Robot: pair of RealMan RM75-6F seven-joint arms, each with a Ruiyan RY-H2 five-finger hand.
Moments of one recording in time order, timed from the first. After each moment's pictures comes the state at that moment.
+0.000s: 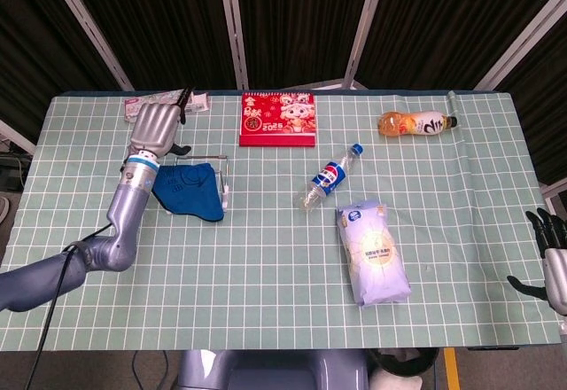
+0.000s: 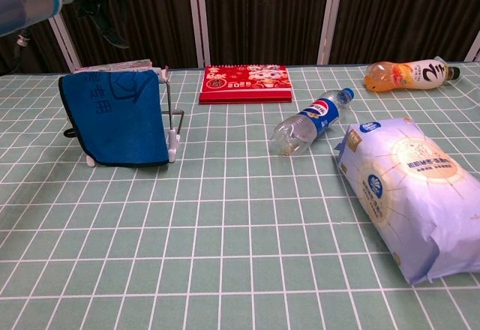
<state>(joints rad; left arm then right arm) -1.01 -1.45 -0.27 -1.23 0.79 0.95 0.36 0.09 -1.04 0.10 -1.56 -1.36 1.39 0.02</state>
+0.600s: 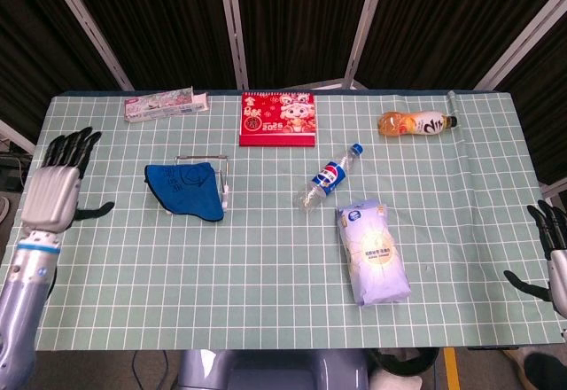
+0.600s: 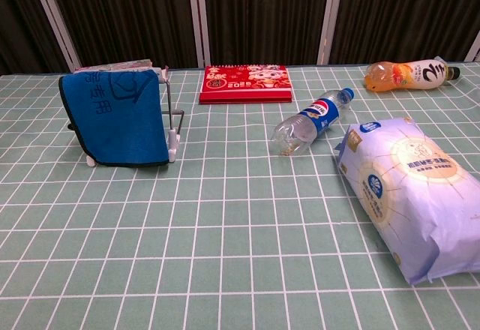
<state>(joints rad) -0.51 -1.04 -0.11 -1.90 1.12 1.41 0.24 0.06 -1.04 0.10 -1.53 -1.51 1.54 0.16</state>
